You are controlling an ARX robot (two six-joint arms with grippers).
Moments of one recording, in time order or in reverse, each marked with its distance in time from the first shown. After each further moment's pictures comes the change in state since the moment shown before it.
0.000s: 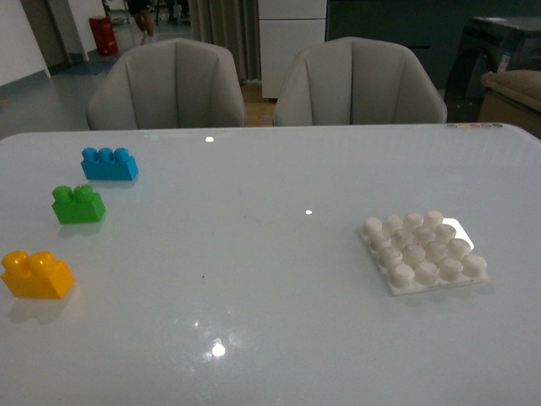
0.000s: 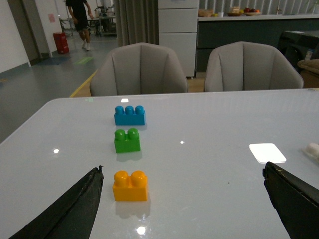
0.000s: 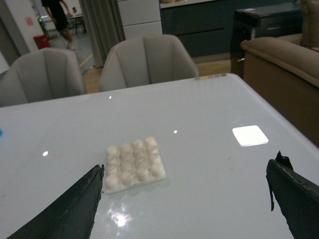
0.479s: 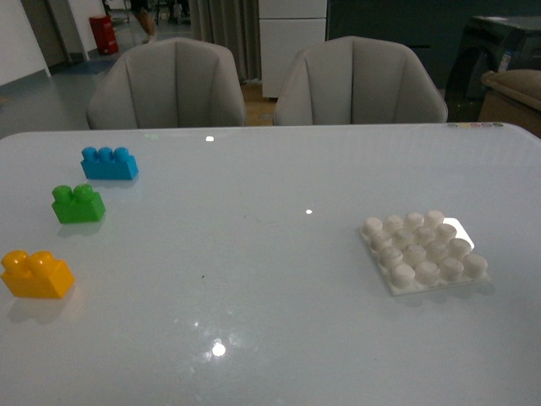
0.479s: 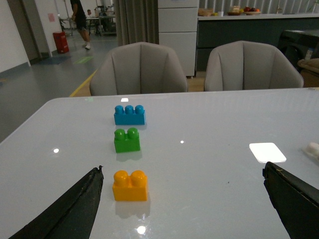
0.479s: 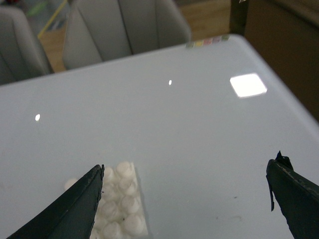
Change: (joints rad) left arm 0.000 0.000 0.000 0.000 0.000 0.000; right arm -0.093 1.308 0.632 0.455 -0.063 0.021
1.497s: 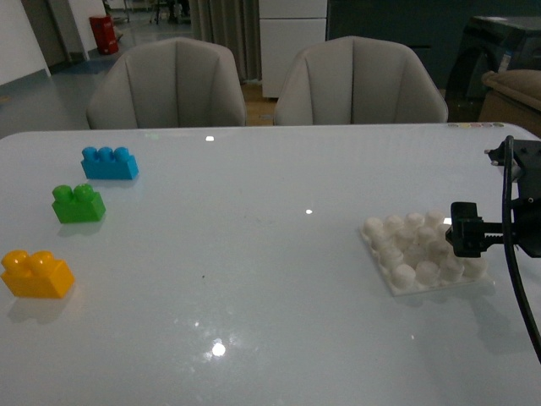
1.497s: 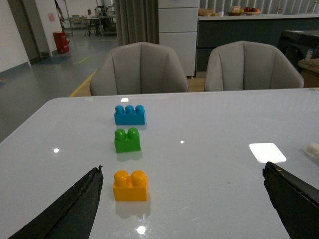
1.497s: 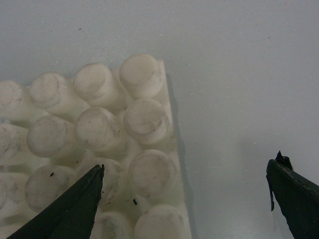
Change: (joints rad) left arm 0.000 0.000 0.000 0.000 0.000 0.000; right arm 0.192 0.710 0.455 -0.229 0.038 -0.090
